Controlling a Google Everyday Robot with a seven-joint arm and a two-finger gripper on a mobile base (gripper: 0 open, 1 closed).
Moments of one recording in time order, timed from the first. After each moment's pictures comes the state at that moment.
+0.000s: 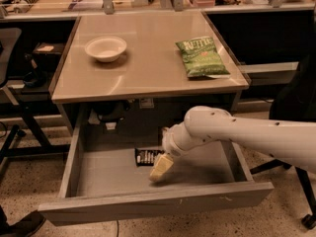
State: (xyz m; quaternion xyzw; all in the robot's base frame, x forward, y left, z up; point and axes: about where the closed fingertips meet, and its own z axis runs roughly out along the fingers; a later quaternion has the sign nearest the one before) arm 0.543 -0.002 0.594 -0.59 0.75 0.16 0.25
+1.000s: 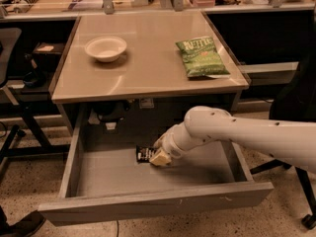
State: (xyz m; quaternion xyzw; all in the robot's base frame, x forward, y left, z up) arm 0.543 -0.002 0.594 -0.59 0.75 0.16 0.25
